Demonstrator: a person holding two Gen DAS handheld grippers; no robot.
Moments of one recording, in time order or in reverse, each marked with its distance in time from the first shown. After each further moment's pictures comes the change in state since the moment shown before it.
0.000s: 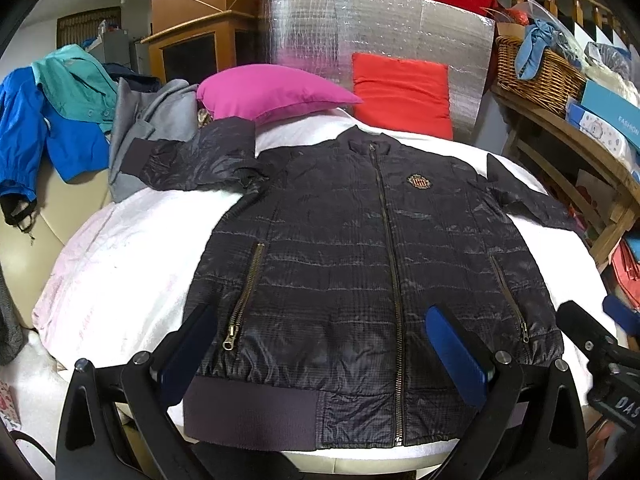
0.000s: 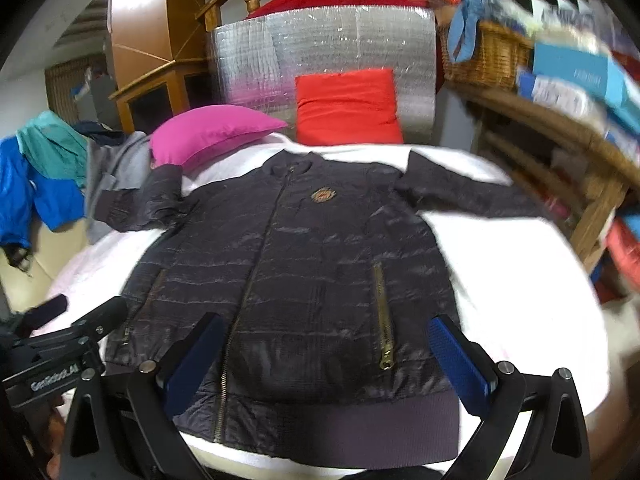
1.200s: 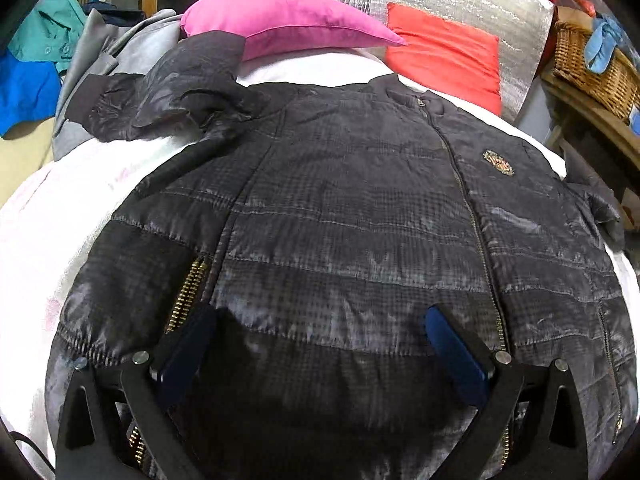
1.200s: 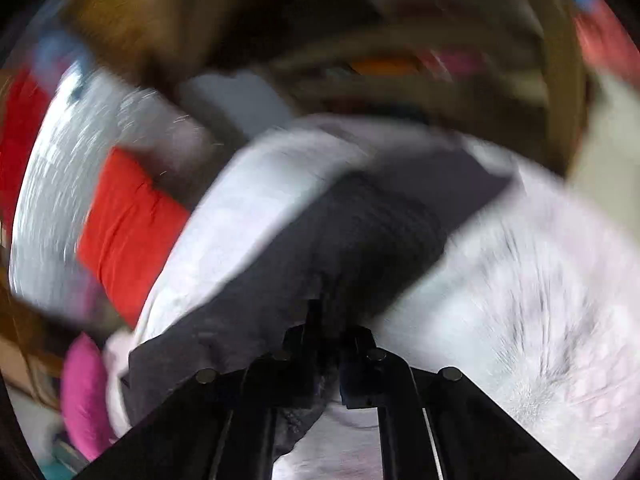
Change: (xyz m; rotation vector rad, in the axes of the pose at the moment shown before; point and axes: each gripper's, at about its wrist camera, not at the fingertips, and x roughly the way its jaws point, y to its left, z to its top) left arm 0.196 0.014 0.013 -0.117 0.110 -0.010; right arm 0.252 -0.407 0.155 0.796 0.027 -0.121
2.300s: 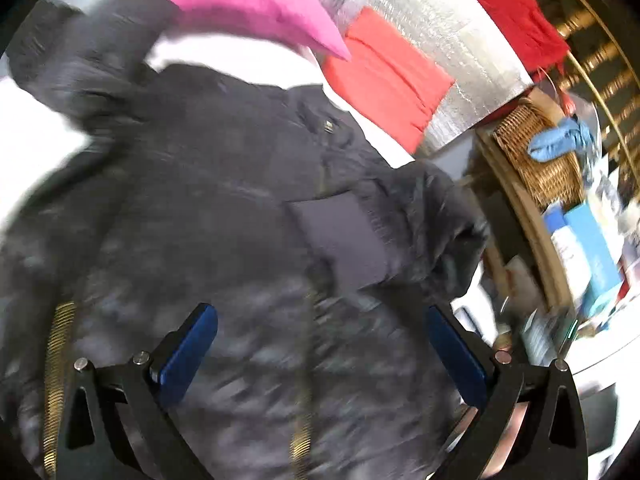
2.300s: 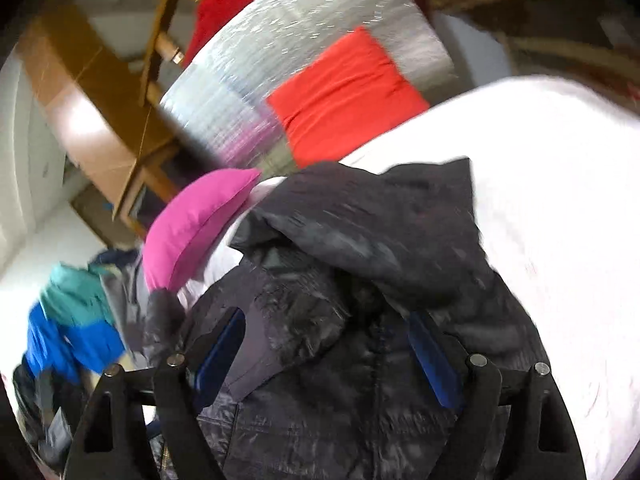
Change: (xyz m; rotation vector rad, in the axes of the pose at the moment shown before) left arm 0.003 -0.022 0.088 -0.264 0.163 -0.484; right arm -0.040 0.156 -0.230 -0.384 0.116 0.475
